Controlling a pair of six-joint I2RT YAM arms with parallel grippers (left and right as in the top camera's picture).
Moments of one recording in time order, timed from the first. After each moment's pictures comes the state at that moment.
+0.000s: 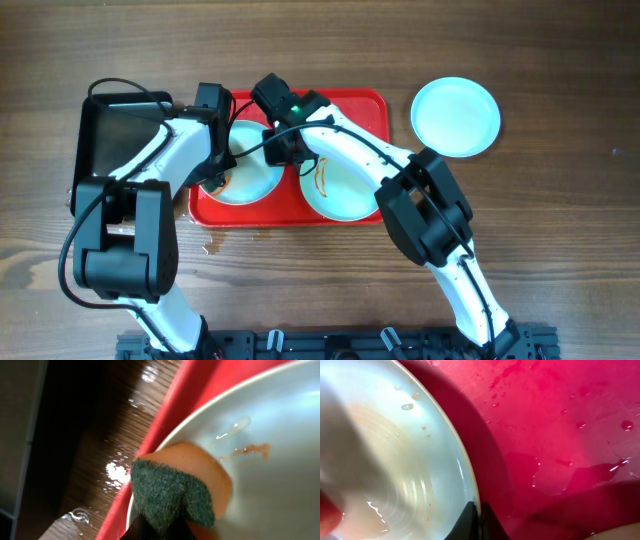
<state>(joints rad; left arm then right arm) -0.12 1.89 1.16 -0.79 -0.31 -0.58 0.73 2.36 1.89 -0.86 -0.10 0.56</state>
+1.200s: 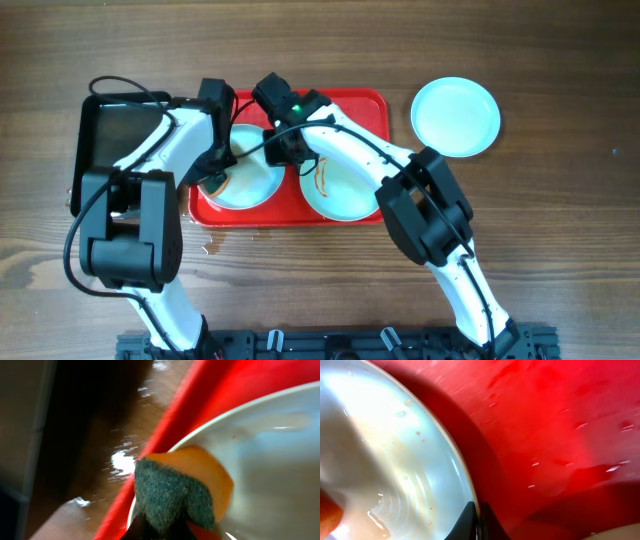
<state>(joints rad) -0.13 1.95 1.25 -0.93 -0.33 -0.65 0.73 2.36 1.89 -0.86 -0.12 0.56</state>
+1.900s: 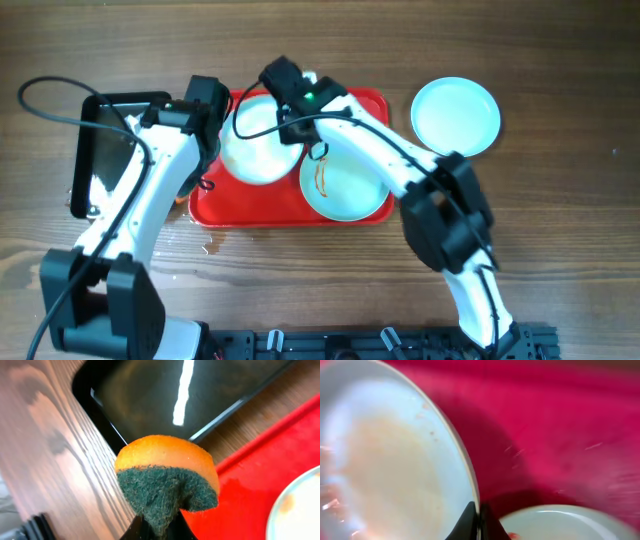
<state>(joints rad) -0.18 1.63 1.26 -1.21 -0.54 -1.04 0.70 2.22 1.90 -0.88 0.17 0.49</state>
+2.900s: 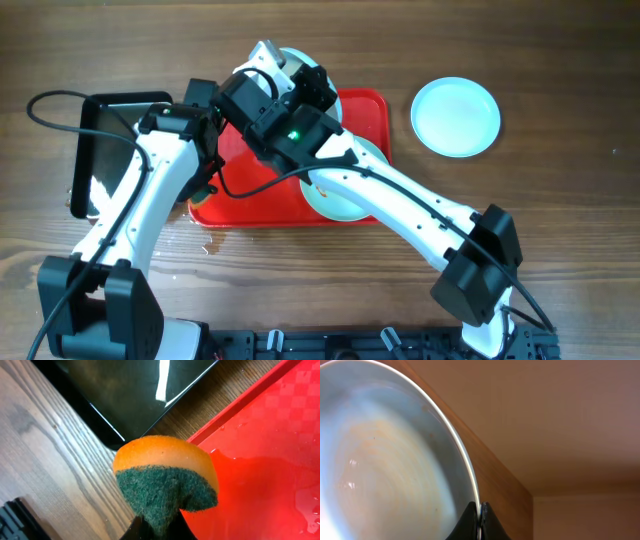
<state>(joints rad) -0.18 1.61 1.23 -1.18 -0.39 -1.00 0.90 2.01 1.90 -0.84 1.05 -0.19</state>
